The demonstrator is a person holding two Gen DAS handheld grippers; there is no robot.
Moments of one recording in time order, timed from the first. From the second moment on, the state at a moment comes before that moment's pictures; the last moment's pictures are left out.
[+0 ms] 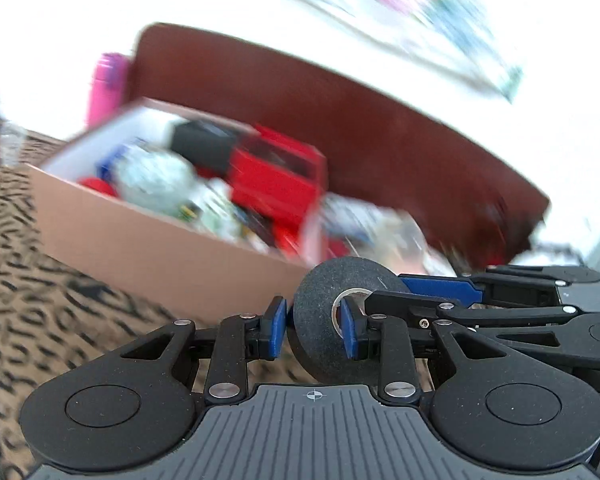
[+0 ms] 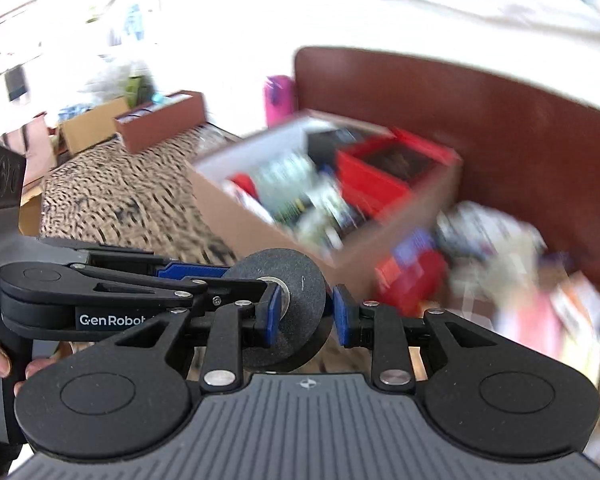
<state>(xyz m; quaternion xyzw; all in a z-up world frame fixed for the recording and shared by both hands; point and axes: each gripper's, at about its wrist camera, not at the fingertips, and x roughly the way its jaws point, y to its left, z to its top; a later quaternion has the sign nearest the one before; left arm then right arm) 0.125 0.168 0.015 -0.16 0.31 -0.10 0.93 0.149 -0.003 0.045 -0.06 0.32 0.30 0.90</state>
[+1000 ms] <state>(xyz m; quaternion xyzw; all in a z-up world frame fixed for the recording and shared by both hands) 0.405 0.372 0.005 -0.27 0.31 -0.03 0.91 0.447 0.171 0.042 -0.07 0.32 0.34 0.88</state>
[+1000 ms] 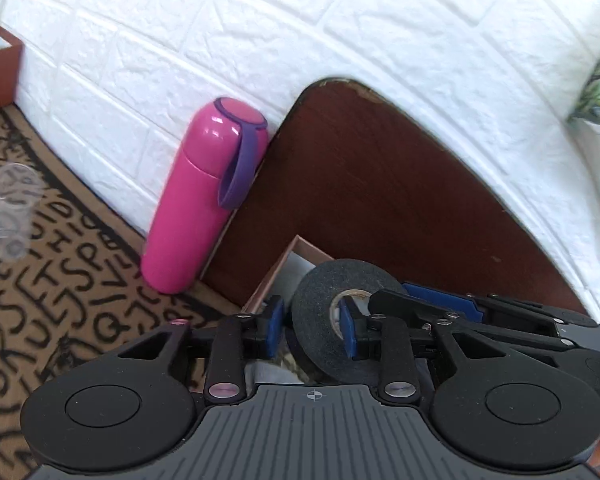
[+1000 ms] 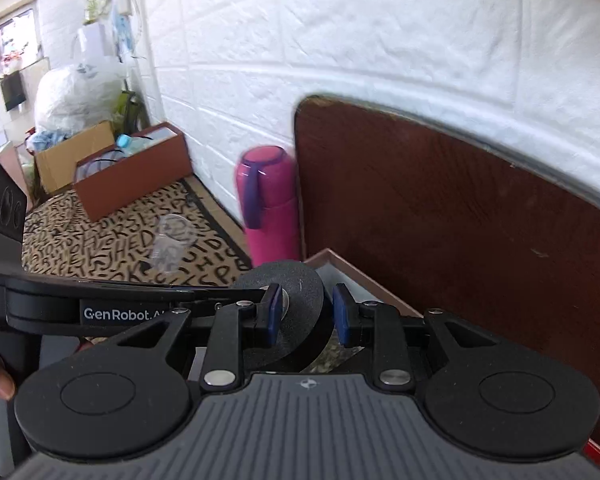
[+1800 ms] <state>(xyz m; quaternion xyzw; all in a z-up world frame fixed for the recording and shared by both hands) 0.276 0.272 0.046 -0.23 0.31 -0.05 0.92 0.339 0.055 0.070 -0.05 0.36 0.24 0.90</state>
